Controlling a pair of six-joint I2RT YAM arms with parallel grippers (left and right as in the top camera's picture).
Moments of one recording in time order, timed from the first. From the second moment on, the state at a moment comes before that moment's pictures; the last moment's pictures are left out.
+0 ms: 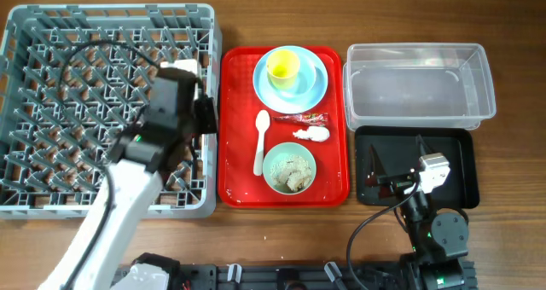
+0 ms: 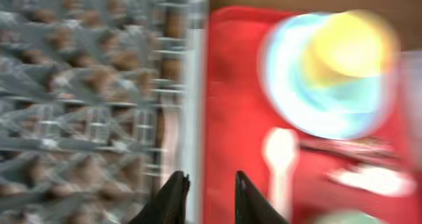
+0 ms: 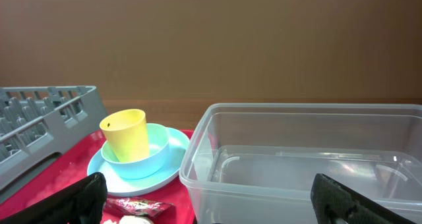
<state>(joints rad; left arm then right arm) -0.29 1.22 0.98 -0.60 -0.04 -0.34 0.17 0.01 0.01 0.00 -0.02 0.09</state>
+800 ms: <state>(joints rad) -0.54 1.74 0.97 -0.46 0.03 -0.50 0.17 0.01 0.01 0.00 -0.02 0.09</state>
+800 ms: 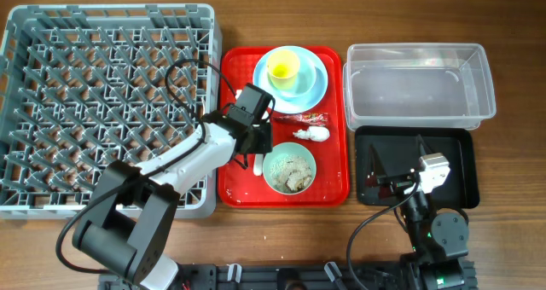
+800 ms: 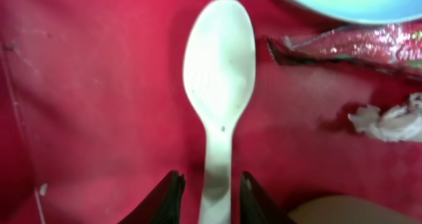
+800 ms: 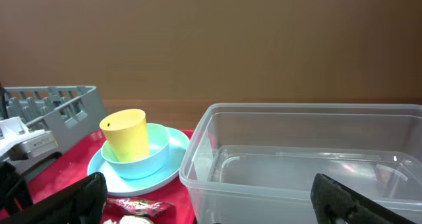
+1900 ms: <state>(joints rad) -0.56 1.74 0.90 -0.36 -0.15 -0.50 0.17 0.01 0.01 0.00 -0.02 0.09</state>
